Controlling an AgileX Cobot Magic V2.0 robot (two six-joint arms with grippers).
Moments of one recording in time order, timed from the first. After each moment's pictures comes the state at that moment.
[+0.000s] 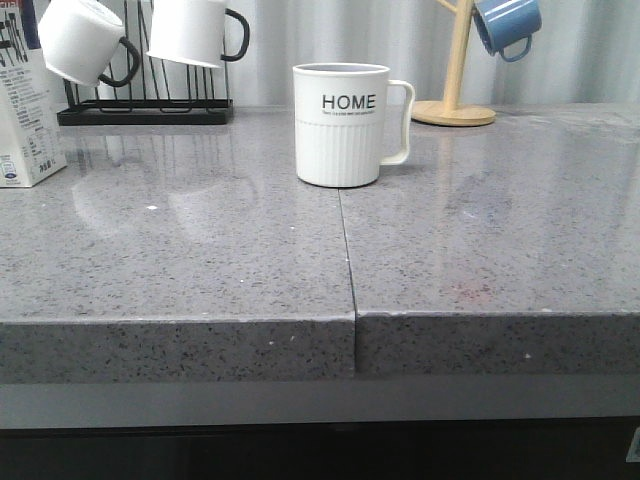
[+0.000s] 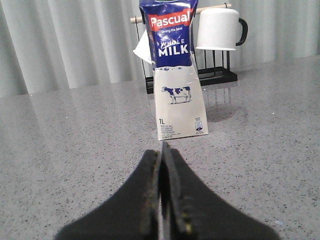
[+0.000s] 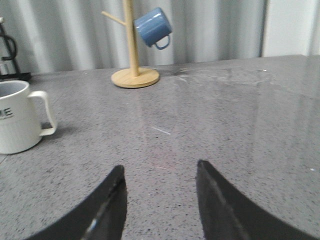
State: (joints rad) left arm -0.06 0.00 -0.01 0.11 0.06 -0.06; right arm 0.01 0.11 -0.23 0.00 0.25 0.08
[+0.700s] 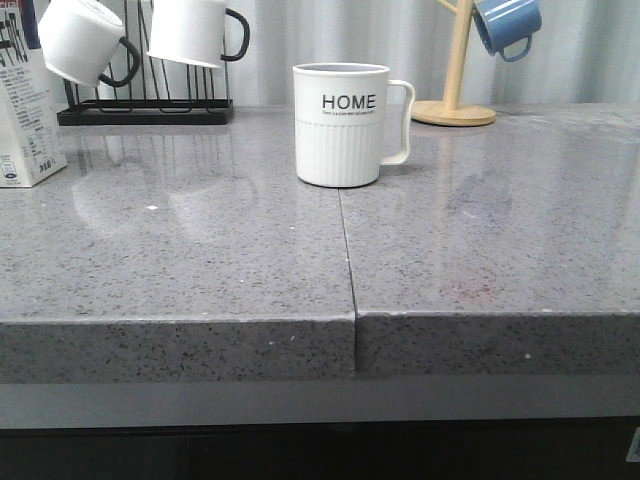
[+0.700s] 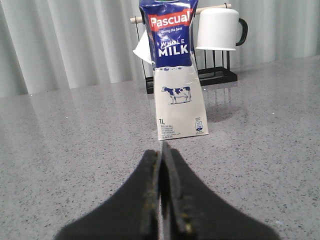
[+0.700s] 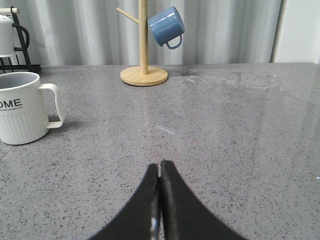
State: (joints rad) left arm -0.06 0.00 -0.01 0.11 0.06 -0.06; right arm 0.04 0.11 -0.23 -0.02 0.25 0.07
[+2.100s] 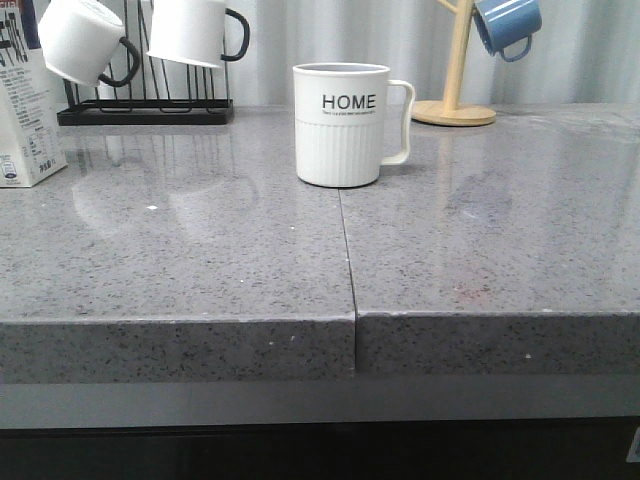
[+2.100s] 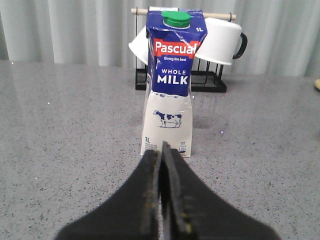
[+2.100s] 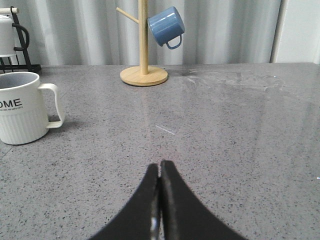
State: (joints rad) left arm -0.06 0.32 -0.31 -0.08 0.17 -0.06; right arm 0.04 0.11 -0.23 -0.02 0.25 0.07
